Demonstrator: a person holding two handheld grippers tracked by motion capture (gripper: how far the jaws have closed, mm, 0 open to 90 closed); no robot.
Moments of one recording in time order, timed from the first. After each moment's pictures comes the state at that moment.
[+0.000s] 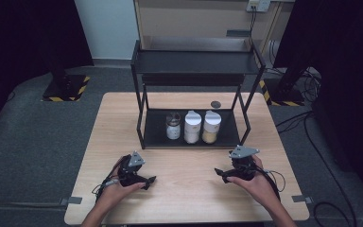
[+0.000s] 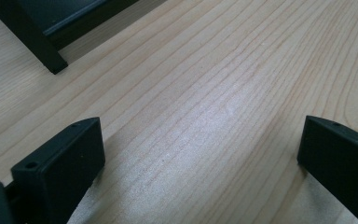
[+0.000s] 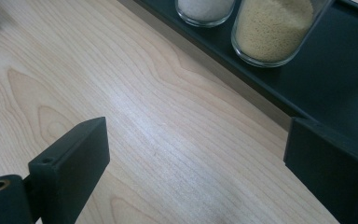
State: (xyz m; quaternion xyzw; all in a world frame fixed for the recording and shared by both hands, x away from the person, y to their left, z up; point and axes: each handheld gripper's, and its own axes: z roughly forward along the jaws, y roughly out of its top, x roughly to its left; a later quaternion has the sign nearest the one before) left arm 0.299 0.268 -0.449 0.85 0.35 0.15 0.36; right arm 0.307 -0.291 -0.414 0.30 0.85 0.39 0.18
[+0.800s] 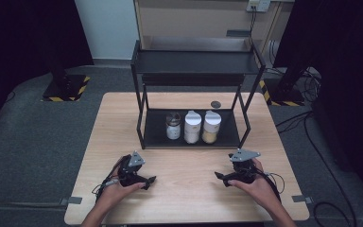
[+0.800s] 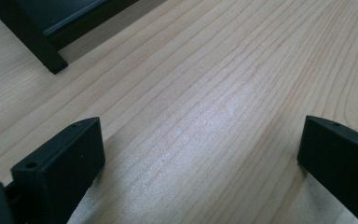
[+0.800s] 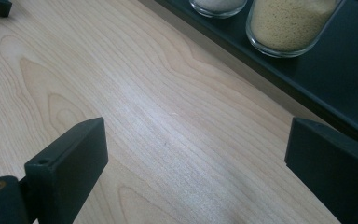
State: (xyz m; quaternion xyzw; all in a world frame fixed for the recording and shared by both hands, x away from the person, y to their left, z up) left arm 0.299 0.268 -0.449 0.85 0.35 0.15 0.36; right arm 0.307 -0.299 -0.428 0.29 0.85 0.41 0.17
